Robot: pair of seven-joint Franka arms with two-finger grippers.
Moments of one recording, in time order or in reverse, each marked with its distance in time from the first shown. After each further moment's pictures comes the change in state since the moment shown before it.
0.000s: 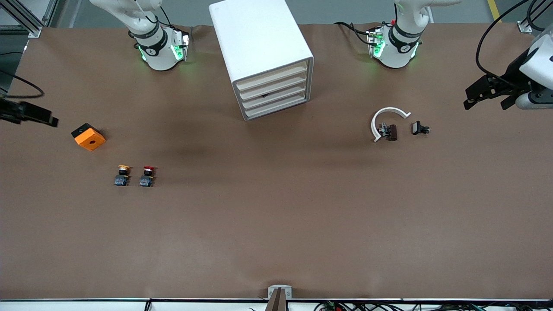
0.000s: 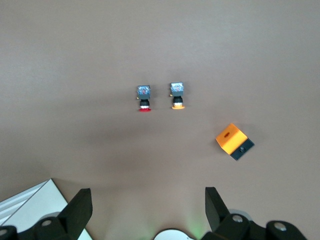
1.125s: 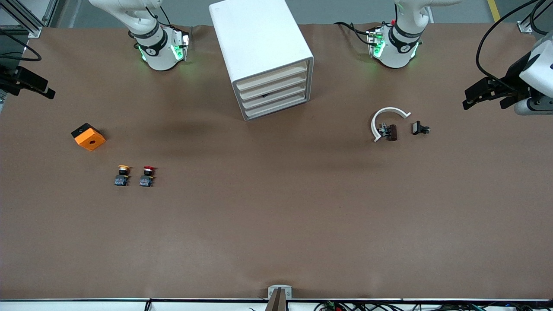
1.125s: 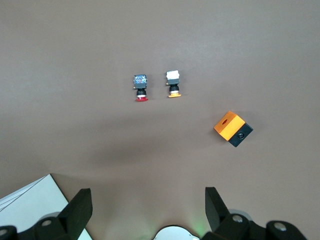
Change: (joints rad) left arm -0.003 0.061 -0.008 0.076 0.000 -0.064 -0.021; right arm 0.071 -0.253 -0.088 -0.324 0.001 0.130 0.000
